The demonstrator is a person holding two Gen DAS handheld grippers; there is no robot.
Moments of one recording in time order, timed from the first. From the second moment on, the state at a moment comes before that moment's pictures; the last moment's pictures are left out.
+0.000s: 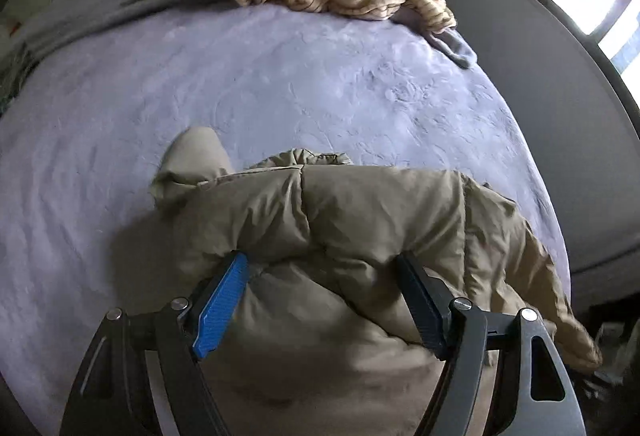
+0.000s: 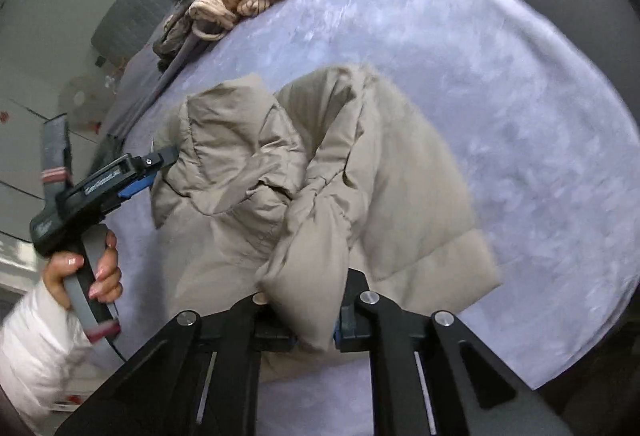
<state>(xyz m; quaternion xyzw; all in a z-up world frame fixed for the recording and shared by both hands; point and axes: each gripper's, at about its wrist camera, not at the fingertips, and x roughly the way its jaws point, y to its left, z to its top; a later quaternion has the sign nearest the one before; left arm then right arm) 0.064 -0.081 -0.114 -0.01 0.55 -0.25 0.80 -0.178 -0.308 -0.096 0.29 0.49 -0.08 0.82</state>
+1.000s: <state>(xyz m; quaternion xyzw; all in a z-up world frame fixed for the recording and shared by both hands) 0.029 -0.202 -0.140 0.09 0.52 -0.30 0.79 -0.213 -0.384 -0.103 0.28 0.48 -0.12 0.82</state>
